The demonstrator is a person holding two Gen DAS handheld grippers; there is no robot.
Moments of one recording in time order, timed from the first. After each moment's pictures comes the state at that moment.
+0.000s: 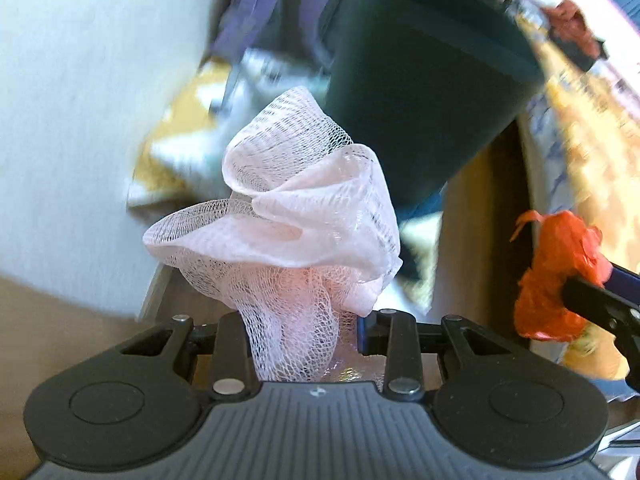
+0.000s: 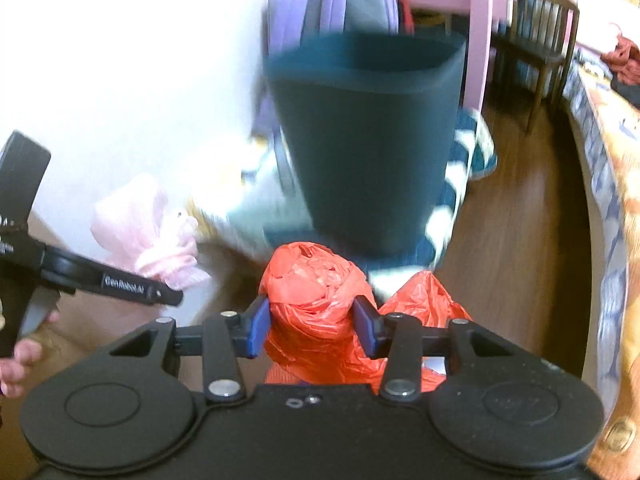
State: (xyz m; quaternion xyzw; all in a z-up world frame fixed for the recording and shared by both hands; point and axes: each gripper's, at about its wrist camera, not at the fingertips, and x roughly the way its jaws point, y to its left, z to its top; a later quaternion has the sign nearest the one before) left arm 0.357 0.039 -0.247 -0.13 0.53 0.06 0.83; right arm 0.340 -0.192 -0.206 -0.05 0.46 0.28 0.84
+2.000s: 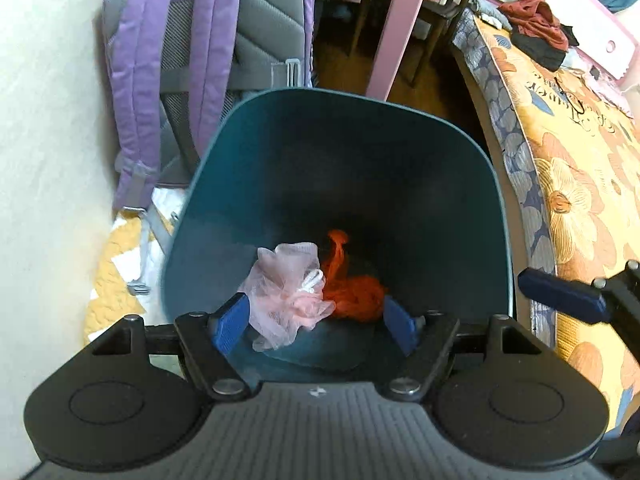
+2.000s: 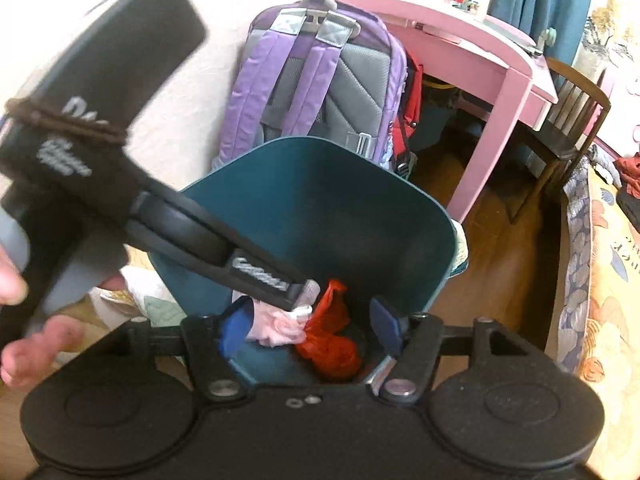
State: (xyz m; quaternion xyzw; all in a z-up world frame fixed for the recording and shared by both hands) left arm 0.578 -0.006 -0.192 -0.07 0.54 0.01 0.84; right arm 0.536 -0.131 -0.165 -0.17 0.43 0.28 0.84
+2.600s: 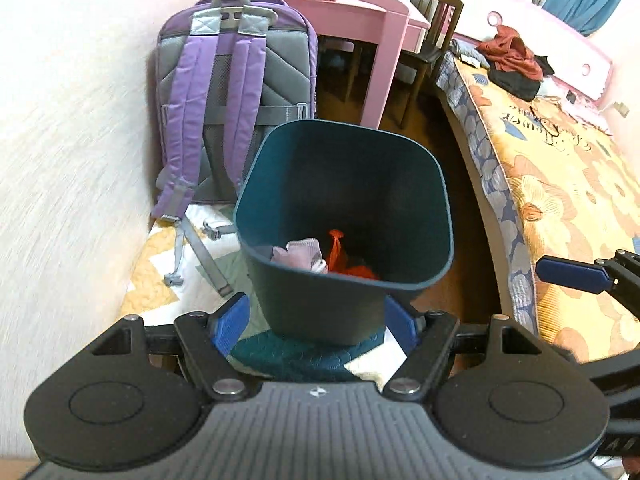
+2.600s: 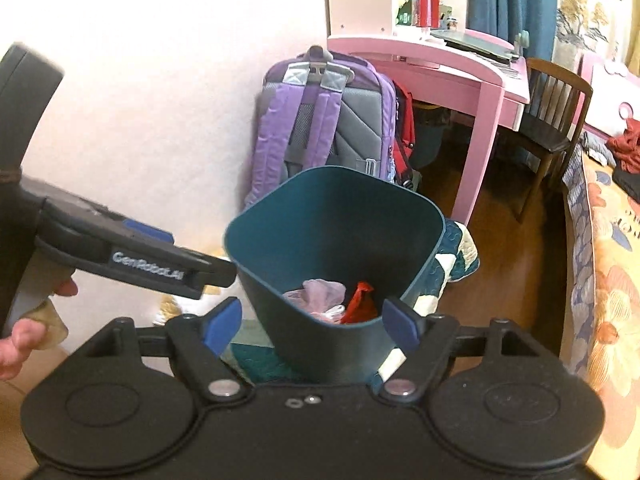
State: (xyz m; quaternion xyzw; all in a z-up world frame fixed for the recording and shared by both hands) left arm 0.453 0.002 -0.122 -0.06 0.47 0.01 0.88; right arm 0.457 -0.179 -0.109 -0.08 0.40 0.29 0.86
